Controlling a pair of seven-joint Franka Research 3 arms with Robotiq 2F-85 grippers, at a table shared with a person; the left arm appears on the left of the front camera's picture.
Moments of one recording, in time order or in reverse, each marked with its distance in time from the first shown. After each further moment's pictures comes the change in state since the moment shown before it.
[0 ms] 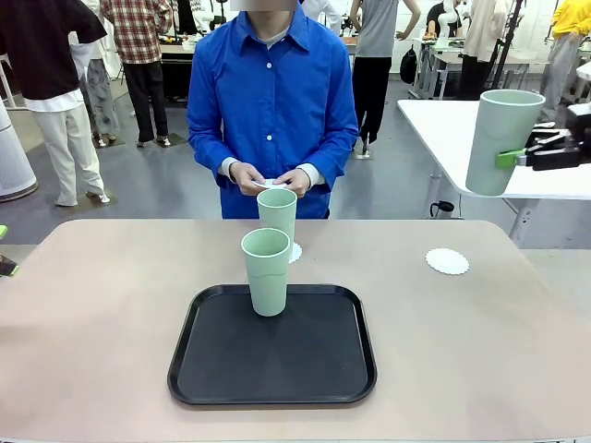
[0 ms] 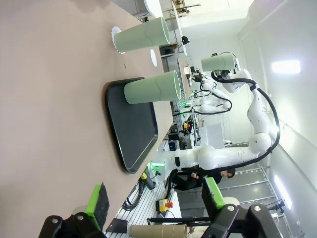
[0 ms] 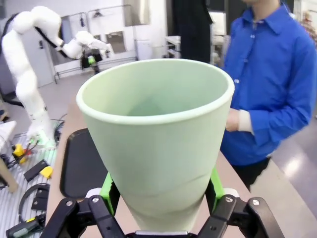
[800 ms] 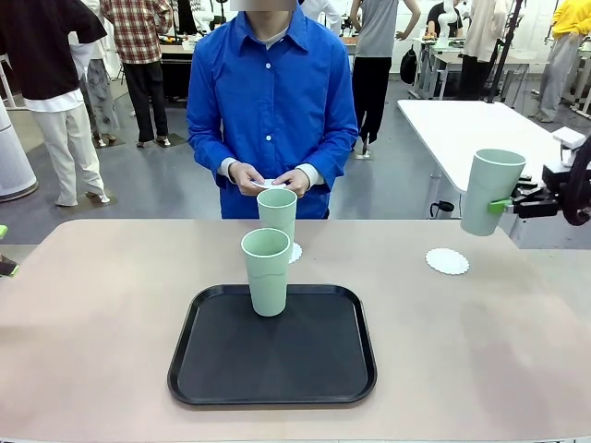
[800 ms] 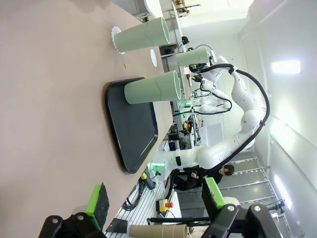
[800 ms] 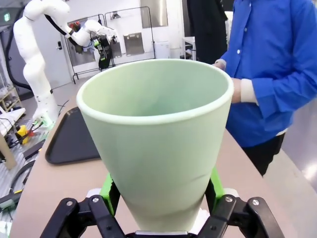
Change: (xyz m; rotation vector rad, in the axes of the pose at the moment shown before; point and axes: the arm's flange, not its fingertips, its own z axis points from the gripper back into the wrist) left arm 0.000 0.000 0.000 0.000 0.000 0.000; right arm -0.125 -0.082 -0.001 0.080 -0.023 -0.036
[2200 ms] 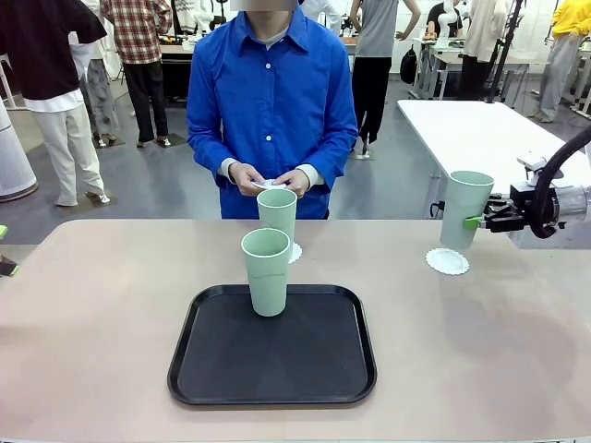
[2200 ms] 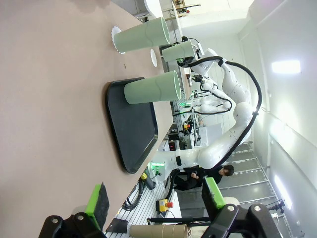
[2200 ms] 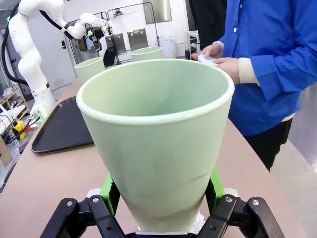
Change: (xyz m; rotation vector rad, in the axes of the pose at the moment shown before) left arm 0.000 0.000 0.000 0.000 0.000 0.000; right arm -0.047 -0.049 -0.034 0.035 0.014 -0.036
